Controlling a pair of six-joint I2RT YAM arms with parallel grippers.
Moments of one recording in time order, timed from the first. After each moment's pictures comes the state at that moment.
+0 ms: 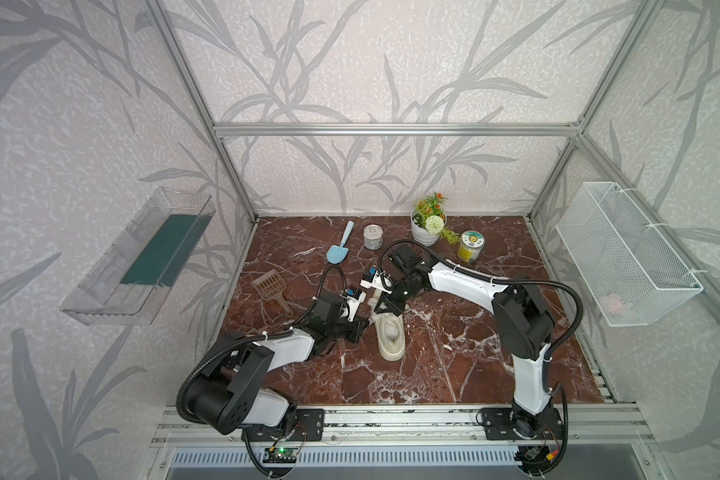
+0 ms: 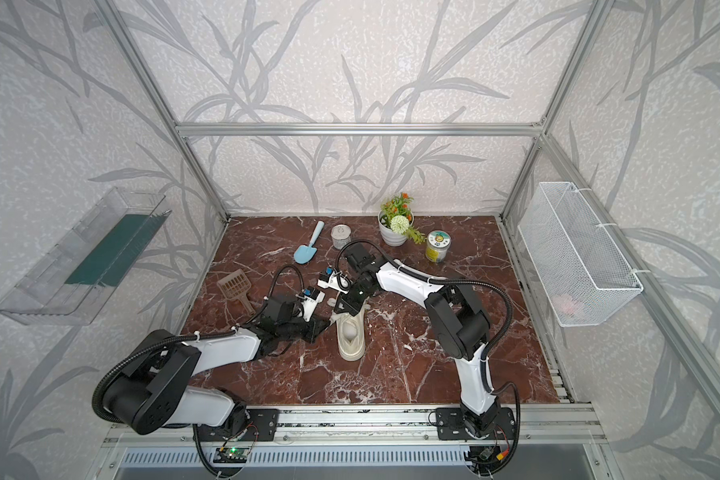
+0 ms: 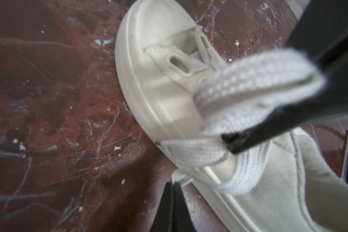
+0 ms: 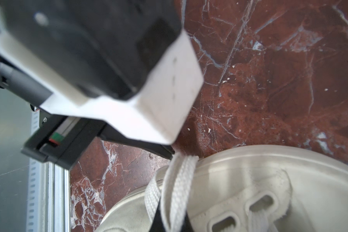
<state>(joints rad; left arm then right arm) -0.46 1.42 0.42 0.24 0.40 -0.17 0.70 1.99 1.47 -0.62 -0.66 -0.36</state>
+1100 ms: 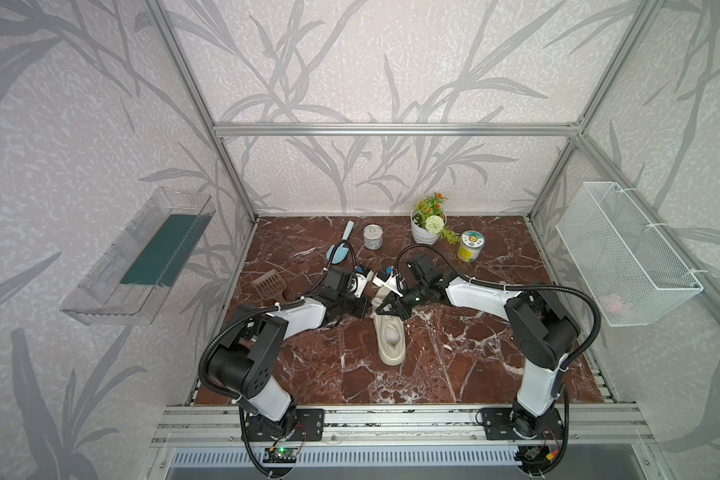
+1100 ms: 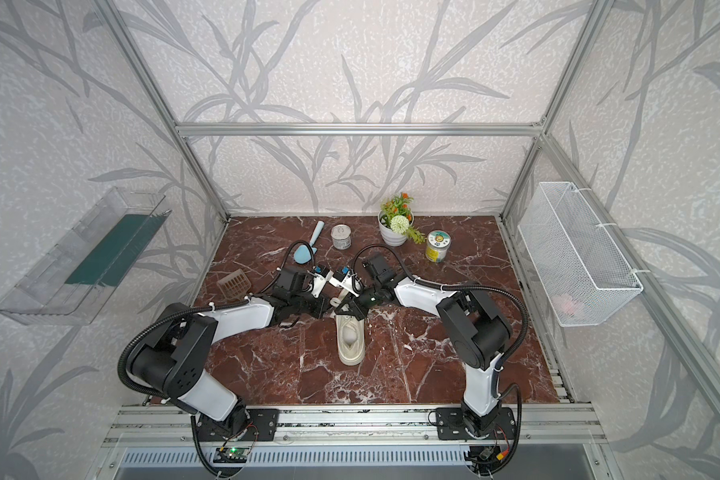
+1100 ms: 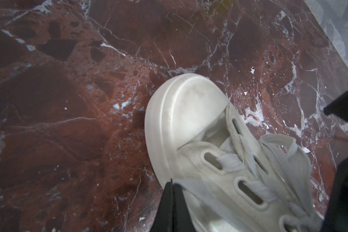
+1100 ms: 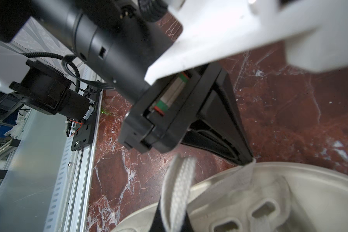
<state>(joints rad) -0.41 1.62 0.74 0.05 0.42 -0.08 0.65 1.87 1.15 -0.18 -0.85 -0.21</state>
